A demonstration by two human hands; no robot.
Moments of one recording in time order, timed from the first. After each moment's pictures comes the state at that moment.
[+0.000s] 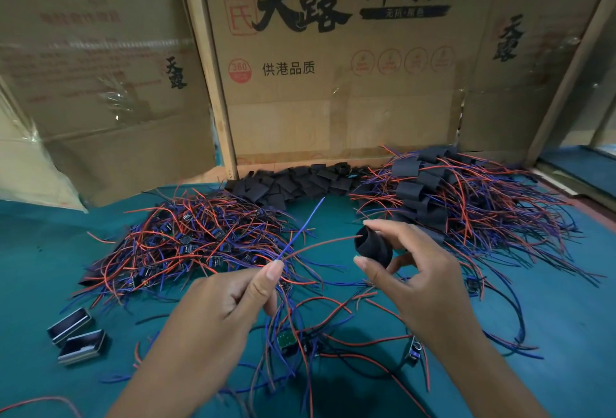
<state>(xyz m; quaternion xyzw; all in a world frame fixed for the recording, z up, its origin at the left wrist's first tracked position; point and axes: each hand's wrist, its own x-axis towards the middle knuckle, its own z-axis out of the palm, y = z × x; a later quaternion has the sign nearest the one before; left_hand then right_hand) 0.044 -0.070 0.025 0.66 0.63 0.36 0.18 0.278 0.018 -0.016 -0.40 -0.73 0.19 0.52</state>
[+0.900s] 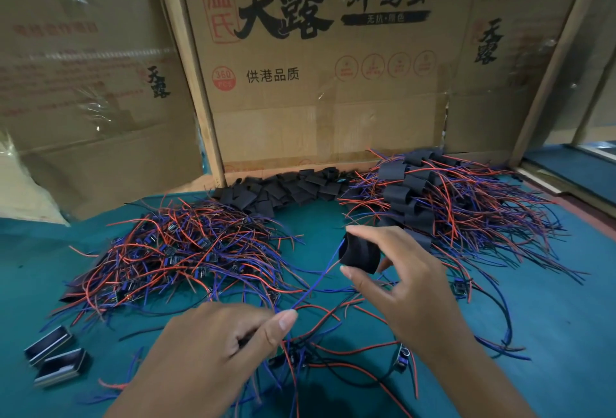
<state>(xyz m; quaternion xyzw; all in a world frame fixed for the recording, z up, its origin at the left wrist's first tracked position) 0.045 -0.065 0.017 0.76 0.63 0.18 0.04 0.281 0.019 -0.012 -0.39 -0.77 0.10 0.49</state>
